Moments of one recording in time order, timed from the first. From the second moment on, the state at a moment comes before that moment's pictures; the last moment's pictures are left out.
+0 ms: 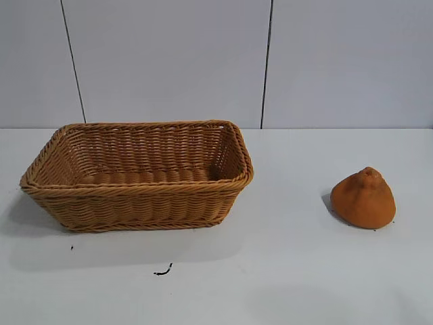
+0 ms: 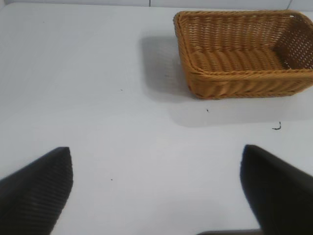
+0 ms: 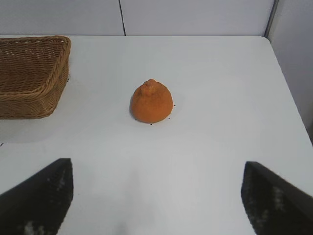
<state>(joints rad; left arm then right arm) -0.03 -0.01 -0.50 -0.01 1.07 -0.03 0.02 0.00 -0.49 0.01 1.02 -0.02</state>
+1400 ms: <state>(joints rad) -0.03 -0.01 -0.50 -0.01 1.07 -0.03 0.02 1.19 -1.18 0.04 0.97 0.03</state>
